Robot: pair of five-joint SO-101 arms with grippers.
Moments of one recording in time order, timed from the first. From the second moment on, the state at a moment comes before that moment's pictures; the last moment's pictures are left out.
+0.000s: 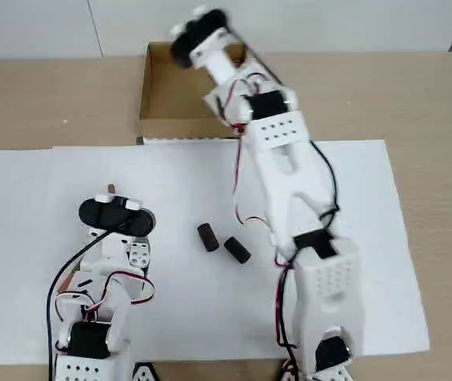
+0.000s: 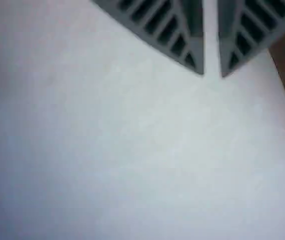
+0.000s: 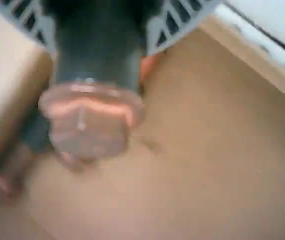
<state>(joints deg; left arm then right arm) 1.4 -103.3 96.6 50.7 -4.8 -21.7 34.5 -40.5 51.5 27.5</state>
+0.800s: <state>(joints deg) 1.4 -103.3 96.6 50.7 -4.8 -24.5 54.9 -60.0 44.5 42.9</state>
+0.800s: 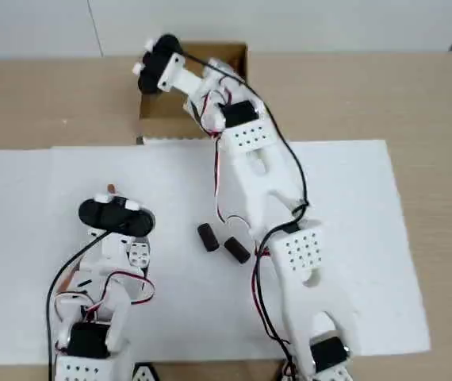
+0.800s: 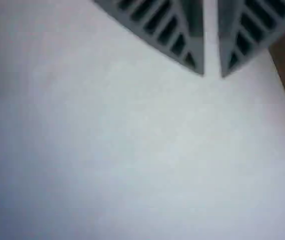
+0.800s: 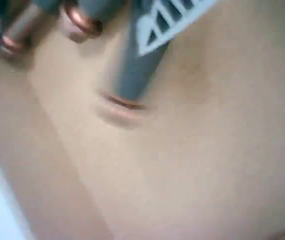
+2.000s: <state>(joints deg) -3.6 -103.3 96.6 50.9 -4.8 -24.5 44.1 -92.7 97.0 29.1</state>
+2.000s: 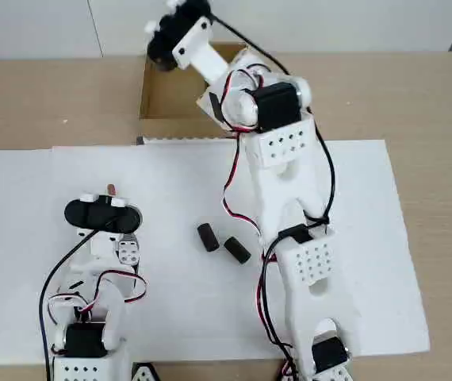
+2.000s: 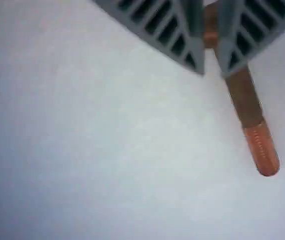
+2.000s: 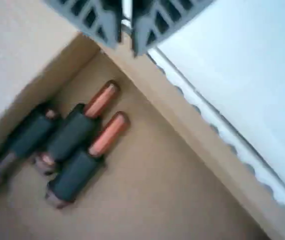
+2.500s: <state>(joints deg) -3.6 -103.3 96.6 50.9 -4.8 -24.5 26.7 -77.2 97.8 21.8</state>
